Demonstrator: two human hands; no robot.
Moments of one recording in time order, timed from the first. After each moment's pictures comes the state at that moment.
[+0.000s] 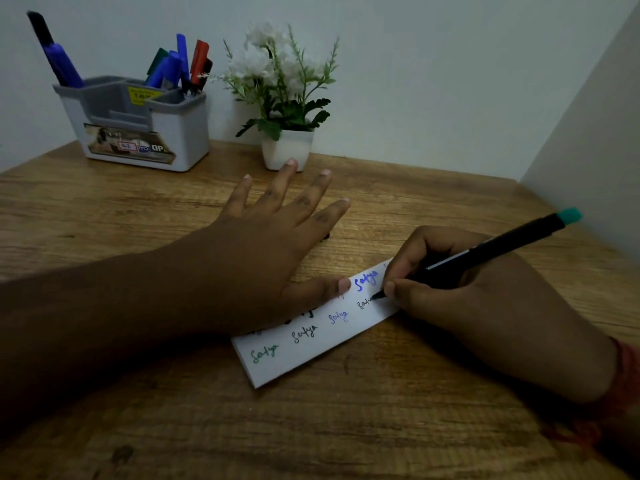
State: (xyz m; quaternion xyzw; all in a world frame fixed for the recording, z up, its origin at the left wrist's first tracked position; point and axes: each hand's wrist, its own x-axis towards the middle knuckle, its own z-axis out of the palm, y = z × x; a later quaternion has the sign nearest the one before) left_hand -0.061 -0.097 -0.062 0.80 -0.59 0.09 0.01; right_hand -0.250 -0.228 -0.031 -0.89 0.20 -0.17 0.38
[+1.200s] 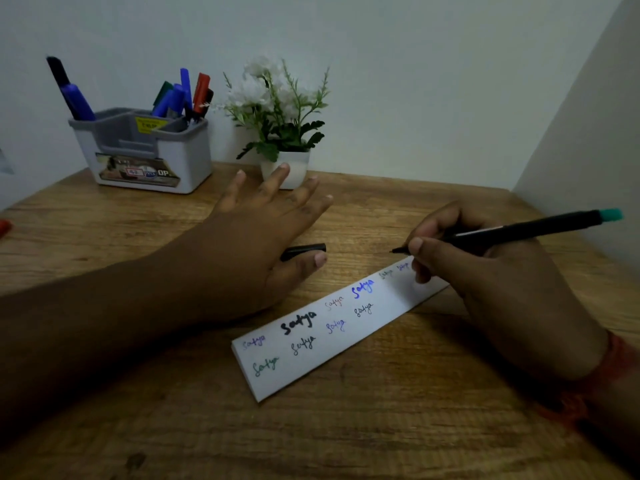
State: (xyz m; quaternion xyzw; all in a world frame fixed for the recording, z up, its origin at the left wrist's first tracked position) left_hand -0.048 -0.093 -0.049 0.79 -0.60 0.12 0.11; right_hand -0.250 -0.242 -0.028 -0.81 0.19 -0.33 0.45
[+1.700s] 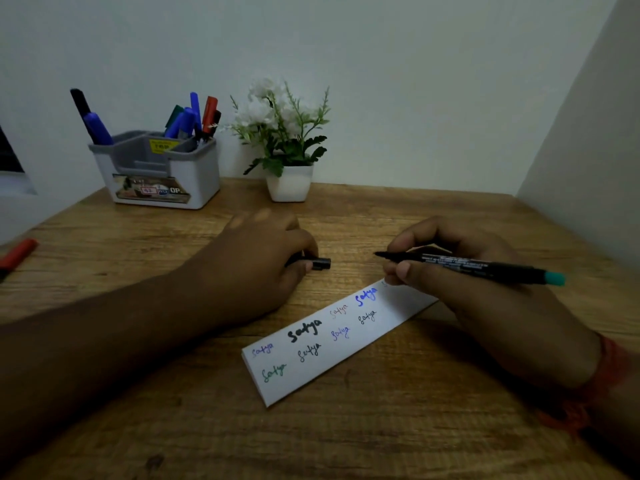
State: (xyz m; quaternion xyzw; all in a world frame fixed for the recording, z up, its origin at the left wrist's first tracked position) left_hand -0.044 -0.099 -0.051 0.78 -0.59 0.13 0.13; right_hand -0.252 -0.239 -0.030 -0.82 0.17 -0.25 0.48
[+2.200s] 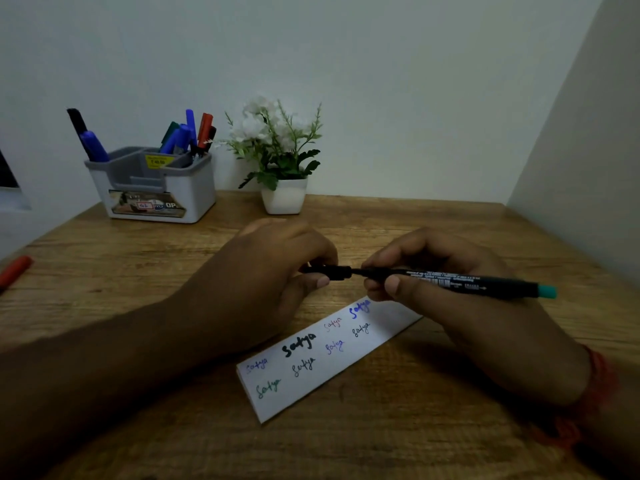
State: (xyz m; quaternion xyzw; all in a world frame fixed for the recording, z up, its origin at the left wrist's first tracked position) left_hand -0.067 -0.093 -0.041 0.70 -0.65 0.17 0.24; right_hand -0.253 -0.232 -0.026 -0.80 0.12 -0.25 0.53
